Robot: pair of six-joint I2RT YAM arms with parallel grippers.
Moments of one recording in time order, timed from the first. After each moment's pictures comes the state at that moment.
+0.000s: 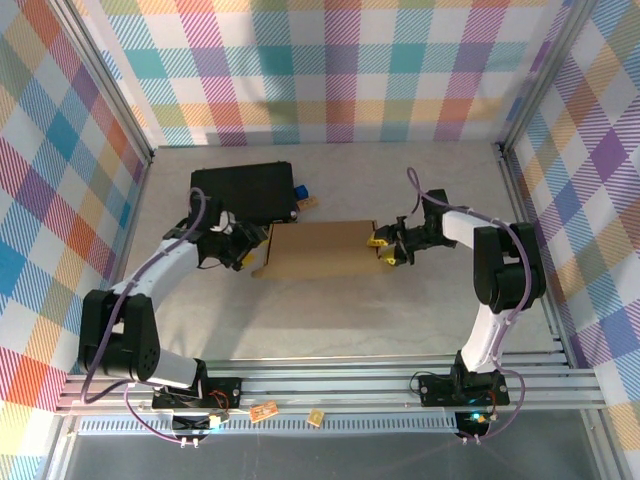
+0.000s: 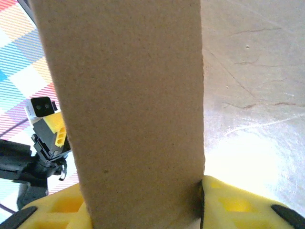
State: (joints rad) left arm -0.11 1.41 0.90 -0.46 0.49 -0.90; right arm 0.12 1.87 1.12 -0.60 -1.09 0.71
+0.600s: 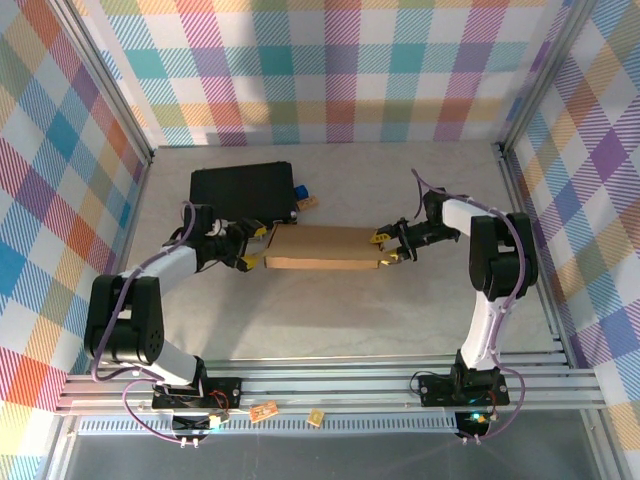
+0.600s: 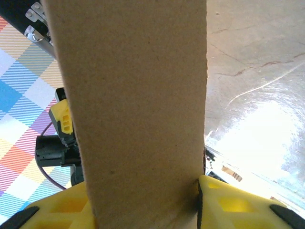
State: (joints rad) left arm -0.06 1.52 0.78 -0.12 0.70 -1.23; right arm 0.10 1.99 1.26 -0.89 -1.15 0.72
